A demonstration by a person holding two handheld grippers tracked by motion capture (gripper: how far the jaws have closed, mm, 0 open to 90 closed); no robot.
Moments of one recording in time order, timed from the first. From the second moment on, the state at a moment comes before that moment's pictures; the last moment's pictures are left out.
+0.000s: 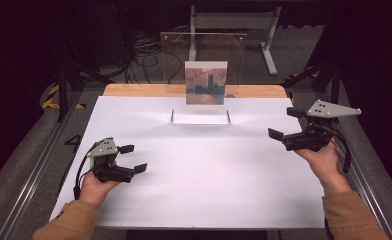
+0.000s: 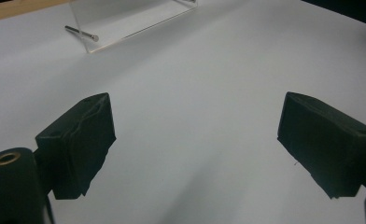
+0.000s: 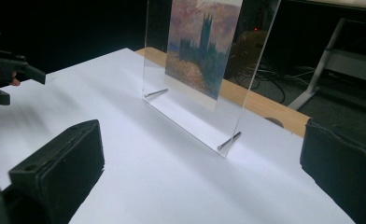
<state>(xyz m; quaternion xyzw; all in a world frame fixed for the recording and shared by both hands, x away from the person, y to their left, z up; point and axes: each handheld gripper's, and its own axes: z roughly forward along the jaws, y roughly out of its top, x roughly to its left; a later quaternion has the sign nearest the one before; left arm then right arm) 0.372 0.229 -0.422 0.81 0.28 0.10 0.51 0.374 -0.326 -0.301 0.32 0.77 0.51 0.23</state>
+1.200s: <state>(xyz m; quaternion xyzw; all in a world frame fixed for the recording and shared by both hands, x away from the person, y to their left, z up) 0.368 0.228 -0.448 0.79 0.30 0.10 0.52 0.356 -0.337 -0.450 0.39 0.77 0.48 0.17</state>
